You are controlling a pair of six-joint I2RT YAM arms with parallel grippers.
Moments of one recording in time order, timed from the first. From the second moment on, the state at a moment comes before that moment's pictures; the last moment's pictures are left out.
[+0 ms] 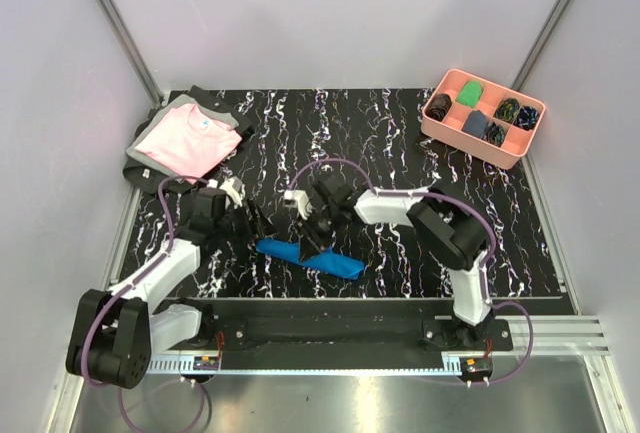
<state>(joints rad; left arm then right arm) -0.22 1.10 0.45 -0.16 0.37 -0.55 0.85 1.99 1.18 -0.18 -0.69 -0.01</state>
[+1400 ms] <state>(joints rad) -0.24 1.27 0.38 0.03 0.46 -0.64 0.66 2.16 1.35 -0.38 -1.04 0.21</state>
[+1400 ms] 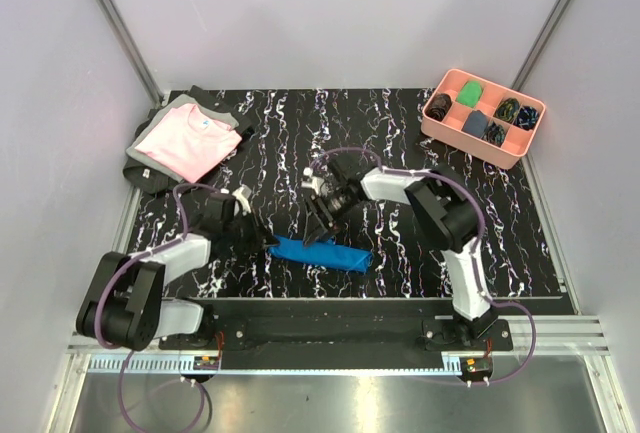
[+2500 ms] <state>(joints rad) -0.24 1.43 0.55 -0.14 0.50 -0.58 1.04 1.78 1.06 -0.23 -0.12 -0.18</state>
